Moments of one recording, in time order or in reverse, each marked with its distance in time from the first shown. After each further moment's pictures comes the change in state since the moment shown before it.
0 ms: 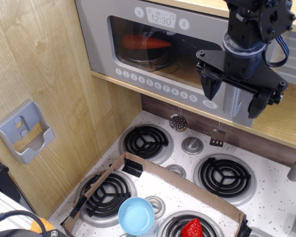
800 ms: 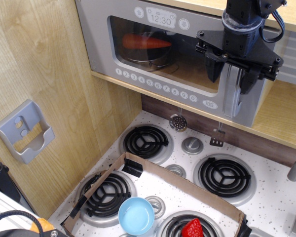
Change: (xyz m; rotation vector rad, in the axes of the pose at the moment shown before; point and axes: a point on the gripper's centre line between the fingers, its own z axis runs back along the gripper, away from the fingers) arm 0.024 0.008 -0.003 0.014 -0.001 -0.011
